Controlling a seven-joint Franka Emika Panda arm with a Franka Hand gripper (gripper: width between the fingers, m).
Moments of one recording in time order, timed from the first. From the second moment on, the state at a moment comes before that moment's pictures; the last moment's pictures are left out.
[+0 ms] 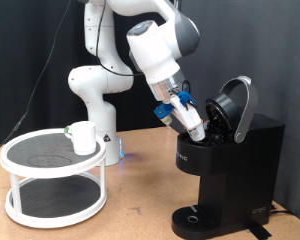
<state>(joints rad) 0.11 -0.13 -0.03 -2.36 0.64 2.34 2.22</state>
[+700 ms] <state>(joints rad) 0.11 -0.11 -0.02 -2.37 0.65 2.37 2.22</state>
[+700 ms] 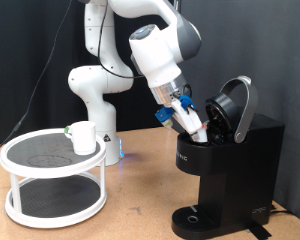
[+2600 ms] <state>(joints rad) 0.07 -0.34 -0.18 -2.36 0.86 2.10 2.00</state>
